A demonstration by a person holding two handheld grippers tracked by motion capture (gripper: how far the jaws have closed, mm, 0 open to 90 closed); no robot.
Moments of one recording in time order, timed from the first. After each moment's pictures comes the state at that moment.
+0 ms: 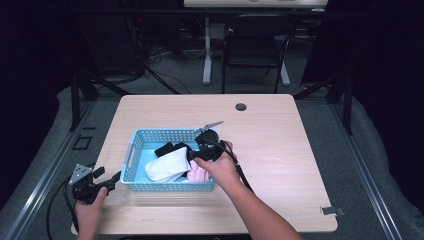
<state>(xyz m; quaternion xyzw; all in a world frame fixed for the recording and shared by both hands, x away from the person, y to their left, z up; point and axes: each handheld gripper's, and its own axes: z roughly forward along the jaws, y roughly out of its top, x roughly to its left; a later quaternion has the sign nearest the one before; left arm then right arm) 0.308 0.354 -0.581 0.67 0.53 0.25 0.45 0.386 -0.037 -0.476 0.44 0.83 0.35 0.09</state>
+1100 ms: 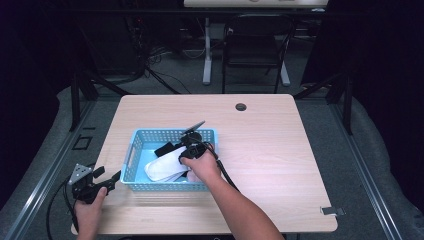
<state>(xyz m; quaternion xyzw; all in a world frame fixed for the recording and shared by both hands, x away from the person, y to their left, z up) 0.308 0.355 -0.581 0.67 0.53 0.25 0.45 0.422 0.011 -0.520 0.49 0.83 0.27 -0.03</state>
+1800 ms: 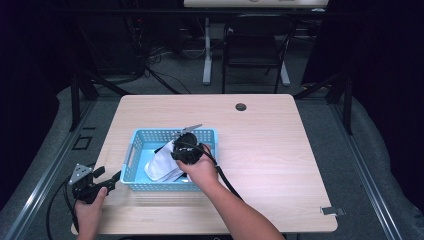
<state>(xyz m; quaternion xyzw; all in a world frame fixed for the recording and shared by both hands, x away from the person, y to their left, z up) 0.308 0.354 -0.581 0.67 0.53 0.25 0.45 0.385 0.019 -0.487 0.39 0.83 0.38 0.05</state>
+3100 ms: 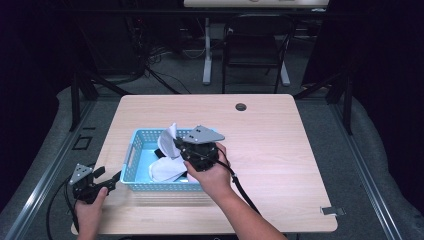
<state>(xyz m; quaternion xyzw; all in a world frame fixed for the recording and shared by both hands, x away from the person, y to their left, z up) 0.309 0.353 -0.581 0.67 0.53 0.25 0.45 0.321 -0.020 -0.418 0.30 0.76 0.53 0.21</state>
